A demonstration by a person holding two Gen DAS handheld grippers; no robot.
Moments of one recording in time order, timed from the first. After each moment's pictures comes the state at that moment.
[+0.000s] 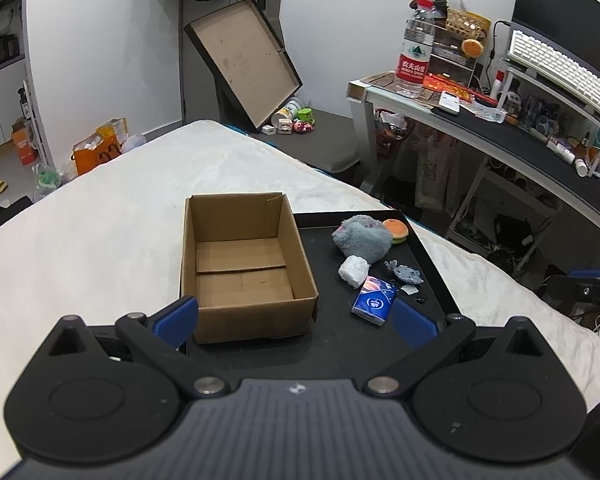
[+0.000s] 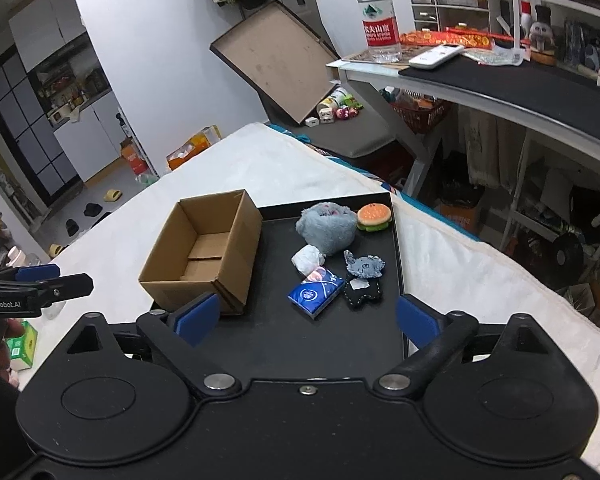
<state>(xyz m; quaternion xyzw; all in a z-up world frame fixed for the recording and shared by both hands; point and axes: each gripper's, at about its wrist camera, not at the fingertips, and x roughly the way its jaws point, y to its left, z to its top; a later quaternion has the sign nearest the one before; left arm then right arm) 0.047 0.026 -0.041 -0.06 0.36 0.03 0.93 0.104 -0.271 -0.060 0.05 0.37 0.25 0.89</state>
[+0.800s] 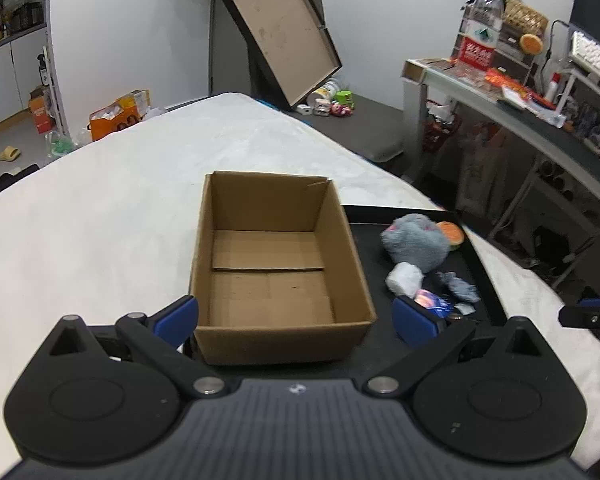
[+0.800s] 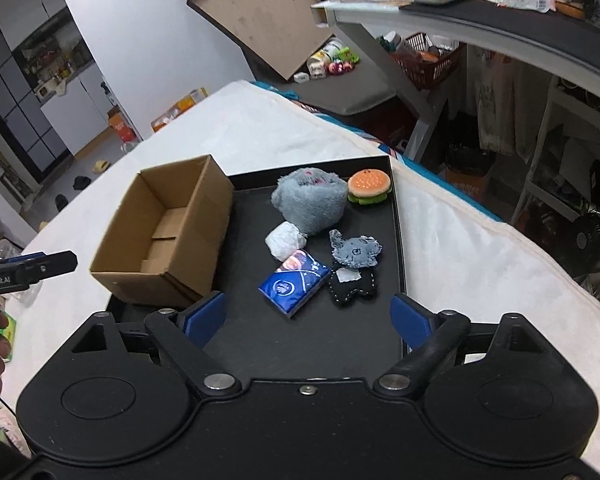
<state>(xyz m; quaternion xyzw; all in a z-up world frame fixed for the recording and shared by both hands) 0.112 0.061 -0.102 -0.09 0.38 0.07 0.92 0.178 -0.250 -0.118 0.03 0.43 0.25 0.87</state>
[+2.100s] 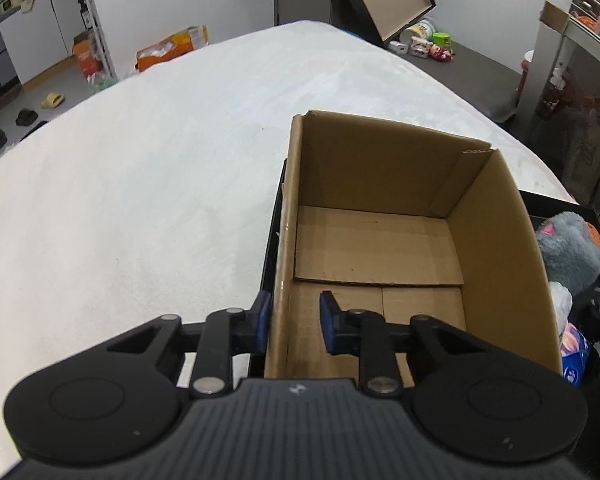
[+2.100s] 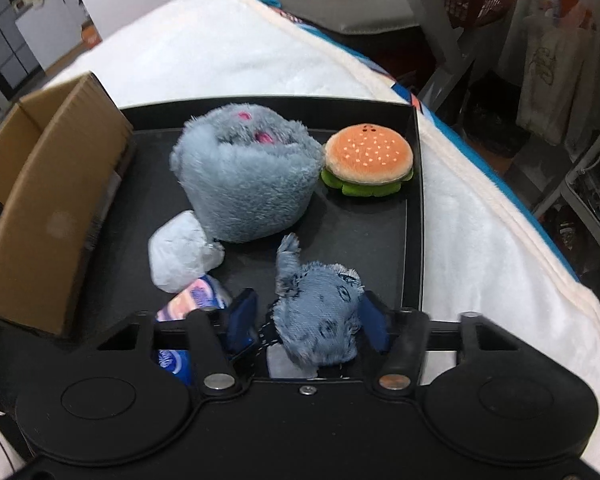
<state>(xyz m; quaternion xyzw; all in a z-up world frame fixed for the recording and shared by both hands) 0.215 0.136 -0.194 -0.10 0.46 0.17 0.86 0.317 -0.185 -0.238 -0.08 0.51 0.24 0.82</state>
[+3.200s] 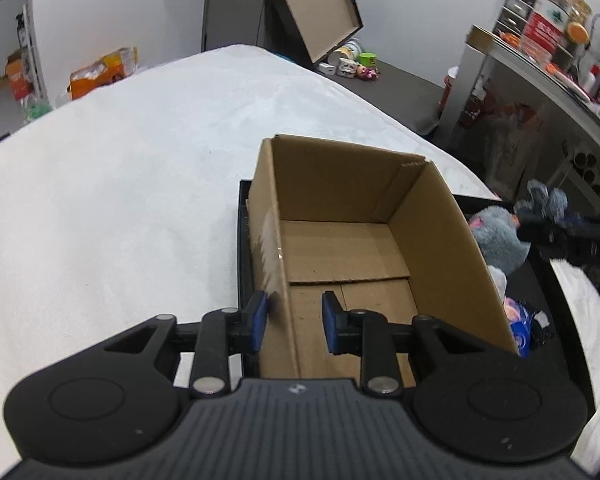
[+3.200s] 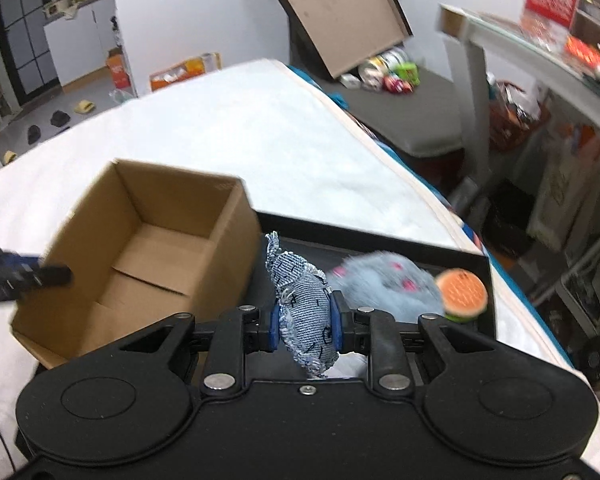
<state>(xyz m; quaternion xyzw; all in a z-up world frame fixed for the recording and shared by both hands) 0.188 0.164 -0.180 -0.12 0.43 0.04 0.90 0.272 -0.077 -0.147 -0.12 0.40 0.25 0.87</state>
